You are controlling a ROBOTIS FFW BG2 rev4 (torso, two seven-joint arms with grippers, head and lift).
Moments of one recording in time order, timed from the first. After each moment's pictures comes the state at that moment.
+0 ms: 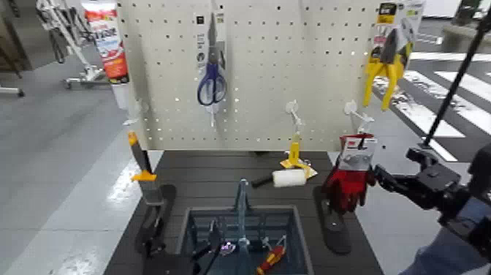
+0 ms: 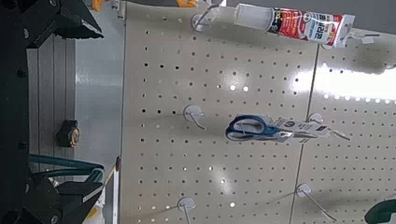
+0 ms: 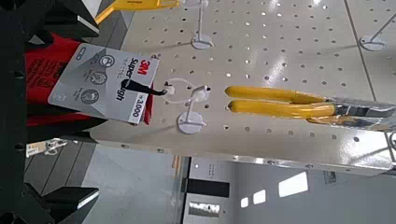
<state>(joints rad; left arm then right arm) 0.31 0.00 -0.20 -1.68 -0.02 -0.49 0.06 -0.05 -0.35 -0.20 -1.71 -0.28 0.16 0.62</state>
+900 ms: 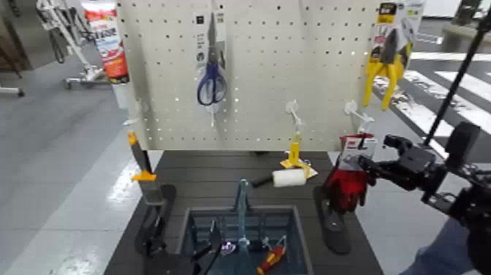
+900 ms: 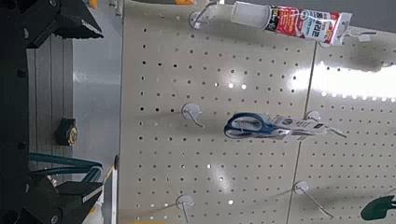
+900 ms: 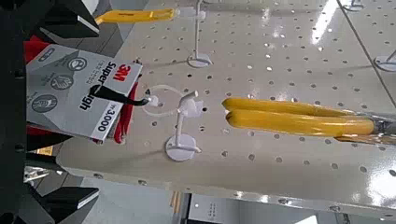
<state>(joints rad) 0.31 0.00 -0.20 -1.68 -0.02 -0.50 0.06 -0.24 -0.42 -0.07 -1.49 -0.32 0.13 0.74</state>
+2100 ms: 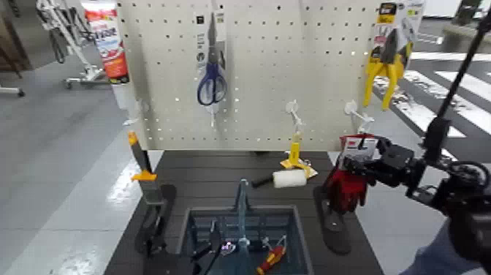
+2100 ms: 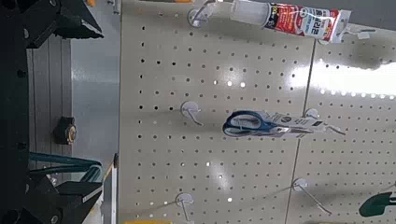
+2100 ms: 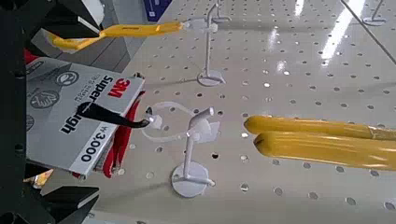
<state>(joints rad) 0.31 0.00 -0.20 -1.68 -0.03 -0.51 0.04 -0.35 -0.44 0.04 -1.36 -0.33 0.12 0.81</state>
